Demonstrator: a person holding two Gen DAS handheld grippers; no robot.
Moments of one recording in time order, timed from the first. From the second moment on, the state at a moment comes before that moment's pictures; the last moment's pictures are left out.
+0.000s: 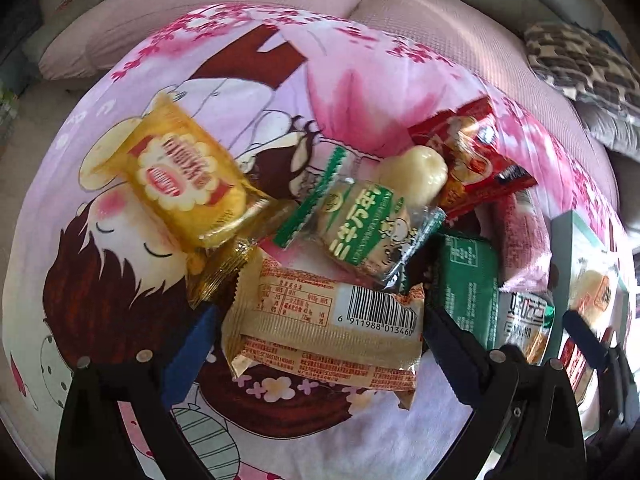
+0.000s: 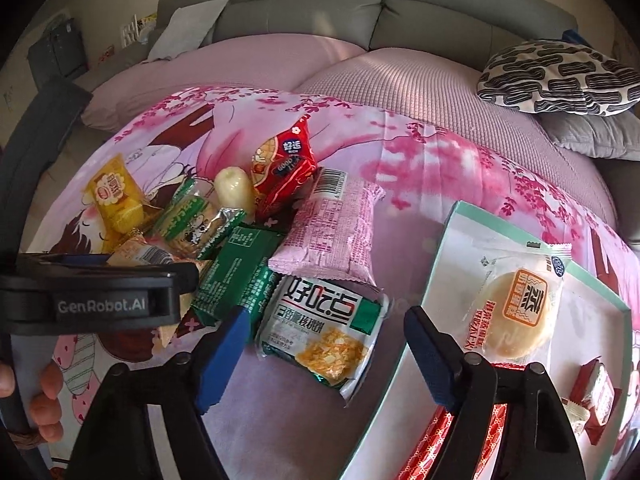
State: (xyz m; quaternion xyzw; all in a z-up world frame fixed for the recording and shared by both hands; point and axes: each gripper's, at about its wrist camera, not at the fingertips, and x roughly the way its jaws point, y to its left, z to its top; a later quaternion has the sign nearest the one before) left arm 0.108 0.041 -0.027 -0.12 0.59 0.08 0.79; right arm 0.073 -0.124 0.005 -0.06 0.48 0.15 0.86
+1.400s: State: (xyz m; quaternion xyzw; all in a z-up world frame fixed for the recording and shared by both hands) left arm 0.101 0.031 -0.013 -0.14 0.57 0.06 0.80; right arm 0.070 -0.130 -0.004 -0.03 0.50 0.14 0.85
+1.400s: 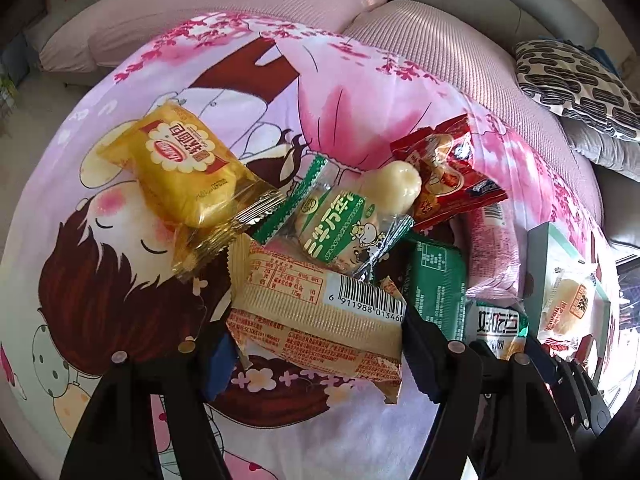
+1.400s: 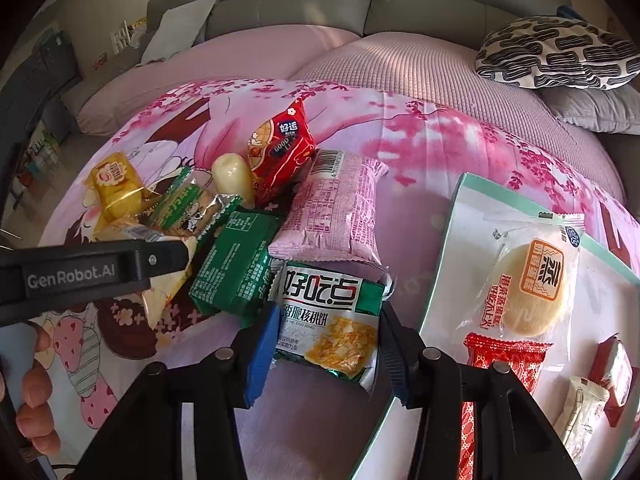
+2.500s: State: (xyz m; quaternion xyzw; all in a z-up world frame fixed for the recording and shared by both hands) left arm 0.068 0.024 0.060 -0.13 0.48 0.05 0.86; right arm 0.044 -0.163 0.048 0.02 0.48 0.15 0.87
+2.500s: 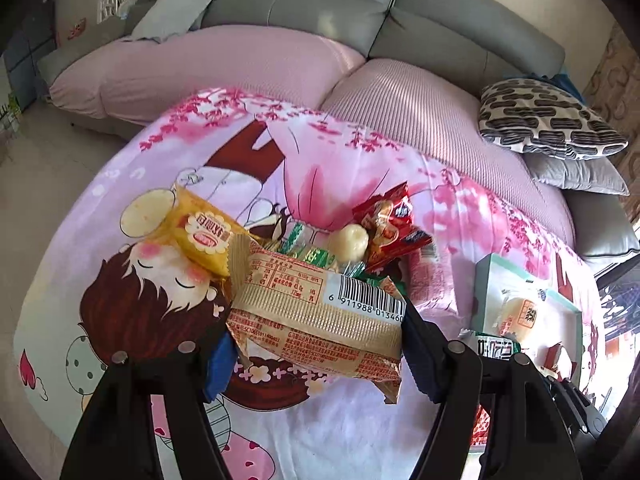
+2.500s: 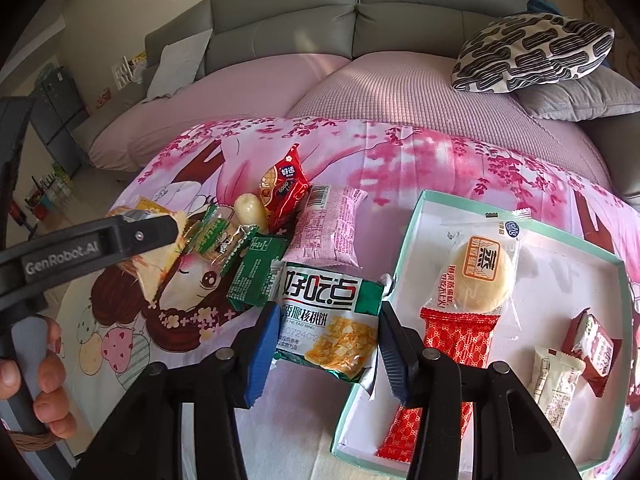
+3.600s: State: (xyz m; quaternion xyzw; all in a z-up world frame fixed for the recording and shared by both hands) left arm 0.069 -0.121 0.074 -0.04 0.46 -0.10 0.88; right arm 0.048 -0.352 0.064 0.18 0.45 -0.06 0.87
